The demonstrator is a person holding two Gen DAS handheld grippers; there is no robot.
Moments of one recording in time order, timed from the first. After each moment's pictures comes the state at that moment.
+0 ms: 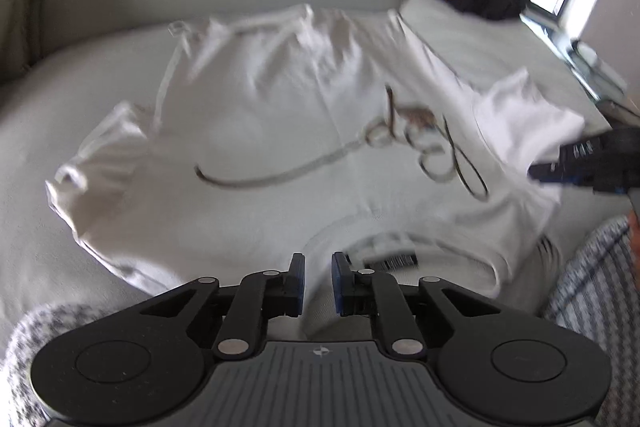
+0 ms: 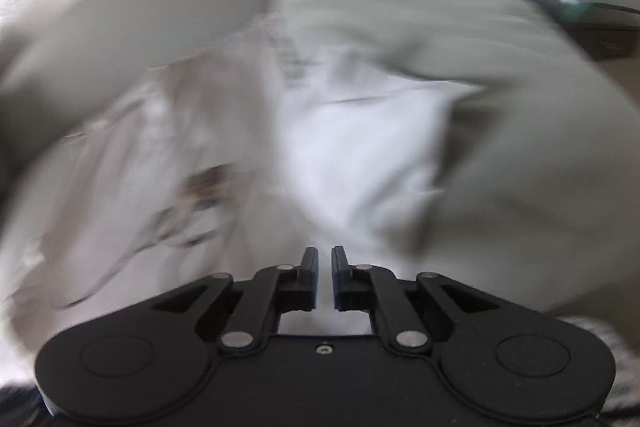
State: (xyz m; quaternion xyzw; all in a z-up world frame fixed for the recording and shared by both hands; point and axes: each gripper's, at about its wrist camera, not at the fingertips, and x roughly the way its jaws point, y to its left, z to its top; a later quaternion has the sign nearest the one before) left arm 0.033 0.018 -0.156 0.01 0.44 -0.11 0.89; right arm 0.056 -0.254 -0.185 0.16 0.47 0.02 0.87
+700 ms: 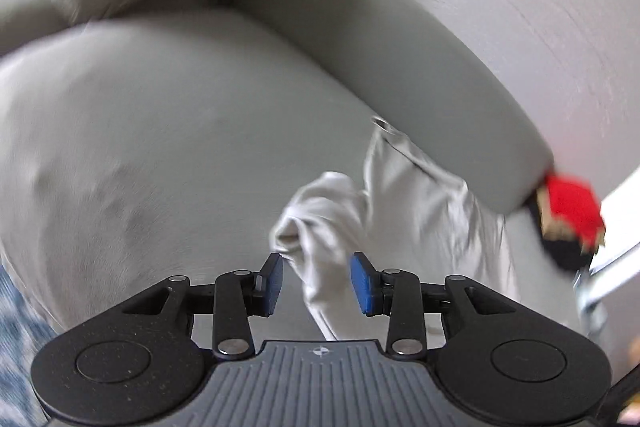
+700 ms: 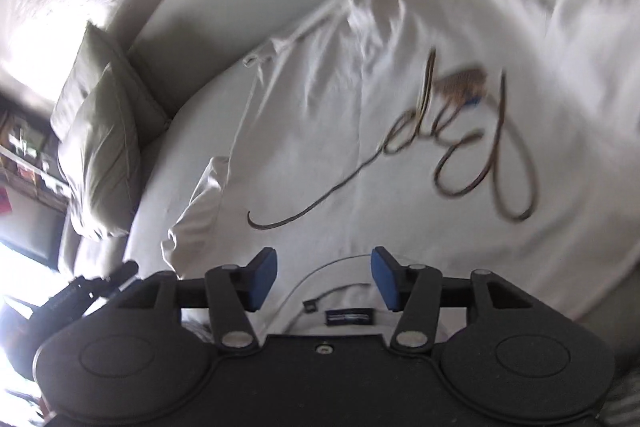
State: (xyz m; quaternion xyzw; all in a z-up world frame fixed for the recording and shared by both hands) left arm 0.033 0.239 -0.160 -0.37 0.34 0.03 0.87; right arm 0.070 -0.161 -0.204 0.27 0.52 0.20 0.78
